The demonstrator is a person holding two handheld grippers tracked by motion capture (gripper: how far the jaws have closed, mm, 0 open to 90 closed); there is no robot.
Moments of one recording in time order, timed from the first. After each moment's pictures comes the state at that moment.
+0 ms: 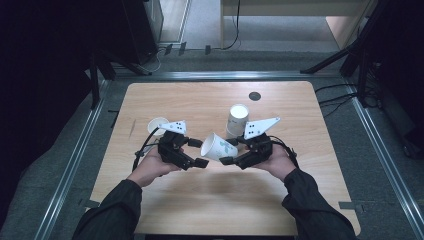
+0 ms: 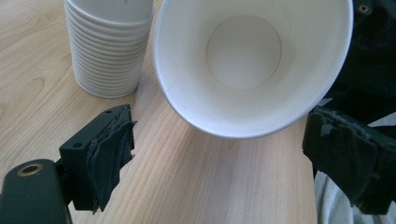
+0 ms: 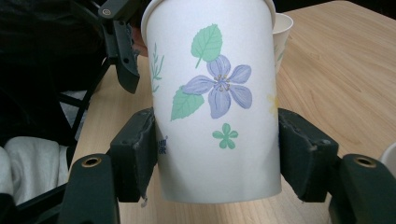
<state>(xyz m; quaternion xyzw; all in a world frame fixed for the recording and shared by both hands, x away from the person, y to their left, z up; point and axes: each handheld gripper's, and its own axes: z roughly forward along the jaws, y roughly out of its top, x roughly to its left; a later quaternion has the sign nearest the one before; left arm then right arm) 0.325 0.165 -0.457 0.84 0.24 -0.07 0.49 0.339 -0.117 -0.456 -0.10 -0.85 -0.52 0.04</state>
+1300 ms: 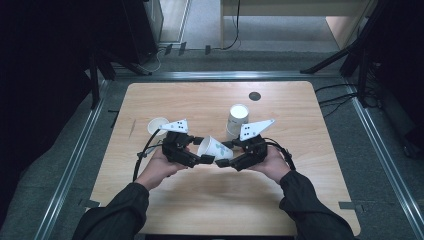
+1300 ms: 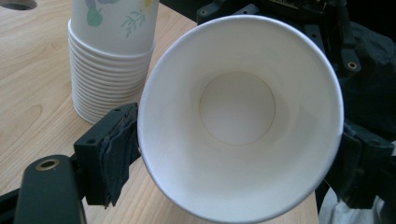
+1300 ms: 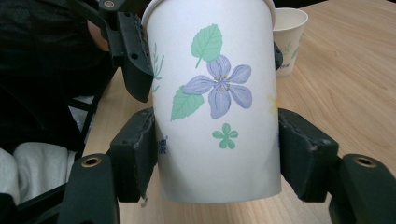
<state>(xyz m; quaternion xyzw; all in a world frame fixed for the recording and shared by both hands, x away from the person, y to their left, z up) 0.325 0.156 -0.459 0.81 0.25 -0.06 0.53 0.340 -0.106 -0.467 -0.11 -0.84 -0.53 0.06</state>
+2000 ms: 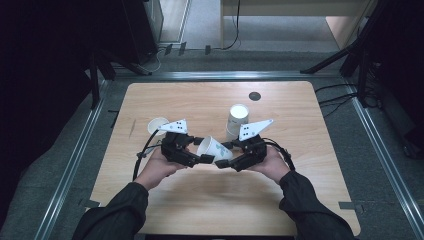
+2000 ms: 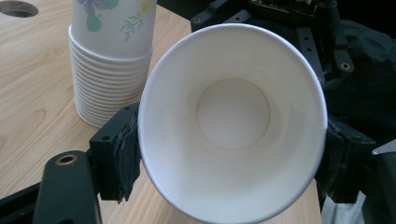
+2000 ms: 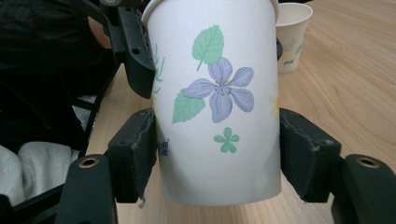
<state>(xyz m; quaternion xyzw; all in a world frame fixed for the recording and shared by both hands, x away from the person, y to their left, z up) 0.324 0.158 -0.457 0.81 0.24 -0.05 0.53 0.341 -0.105 -0.470 -0.11 -0.84 -0.52 0.07</state>
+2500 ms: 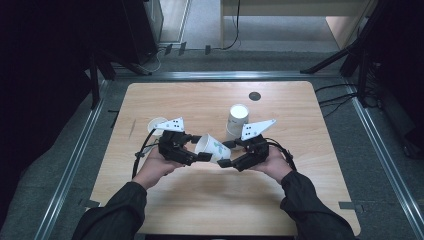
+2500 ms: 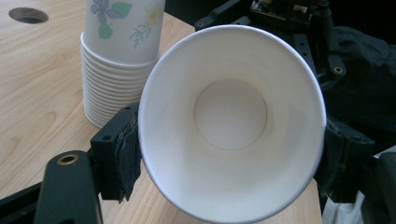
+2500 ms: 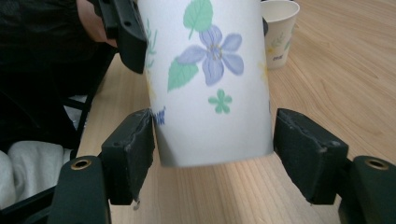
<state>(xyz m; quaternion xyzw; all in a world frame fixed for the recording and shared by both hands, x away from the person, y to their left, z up) 0.324 0.166 -0.452 0.81 0.25 -0.05 0.53 0.342 -0.111 -0.470 -0.12 -0.84 -0.52 0.06</state>
